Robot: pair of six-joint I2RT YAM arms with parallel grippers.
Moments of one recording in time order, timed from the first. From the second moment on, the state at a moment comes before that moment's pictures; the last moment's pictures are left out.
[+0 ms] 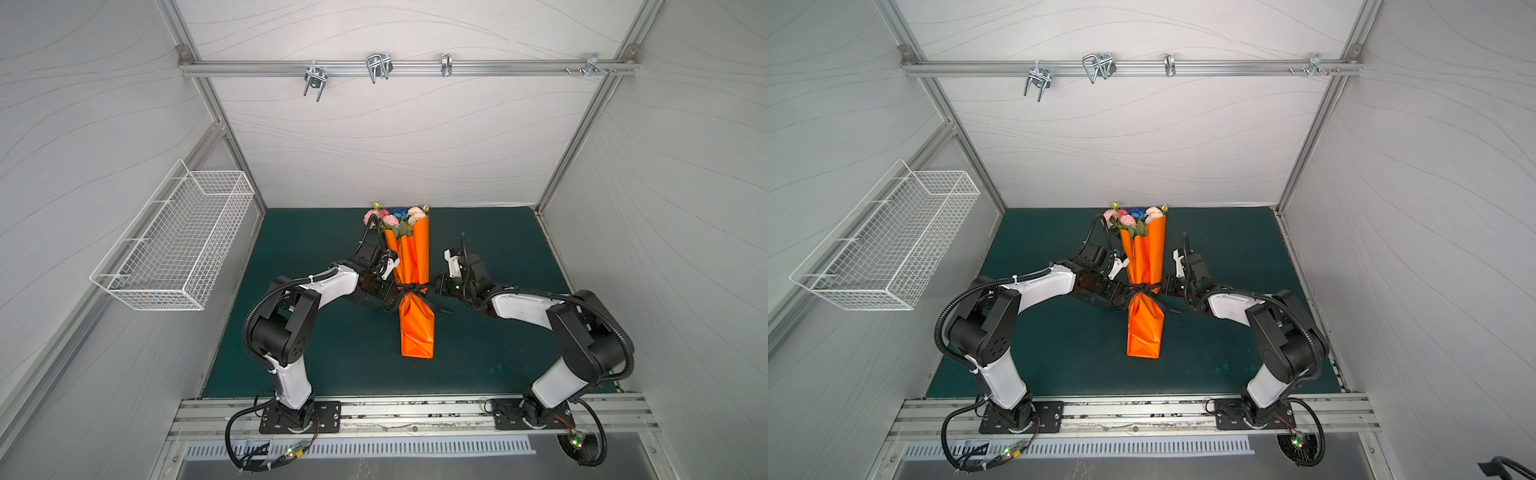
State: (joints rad) left arm -0.43 1.79 1.08 -0.40 0.33 0.03; right arm 0.54 1.62 0.75 0.22 -0.26 0.56
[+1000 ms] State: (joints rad) left arm -0.41 1.82 1.07 -0.47 0.32 -0.24; right arm 0.49 1.73 0.87 0.03 -0.15 0.45
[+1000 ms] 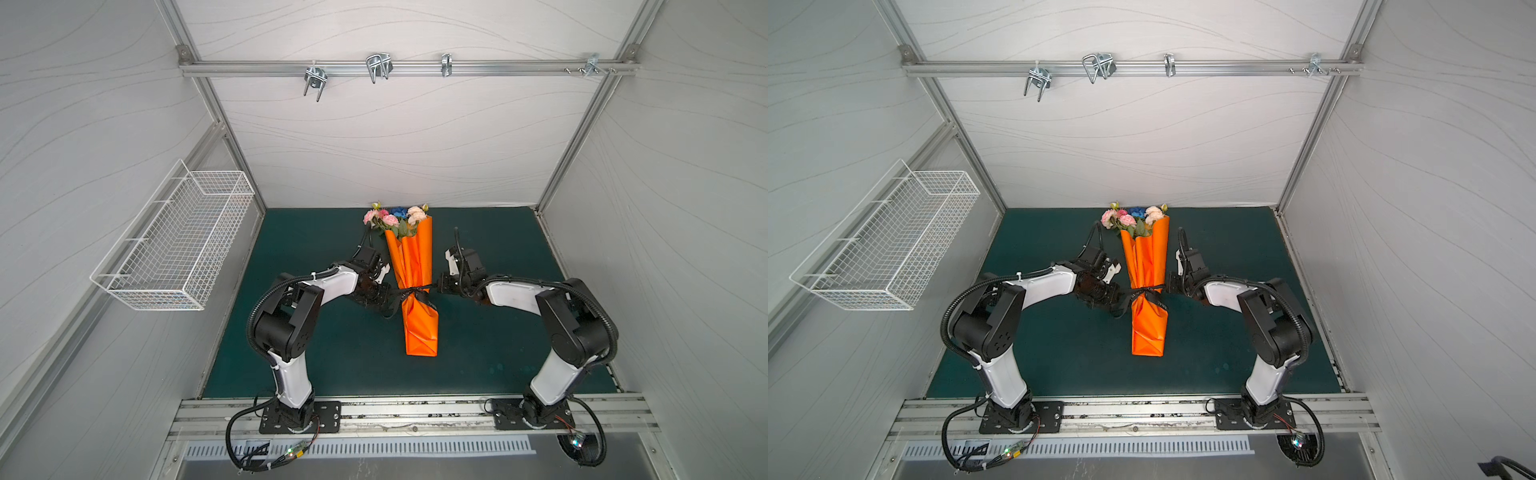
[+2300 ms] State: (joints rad) left arm -0.37 1.81 1.03 -0.39 0.25 -0.32; right arm 0.44 1.76 0.82 0.07 -0.18 0.51
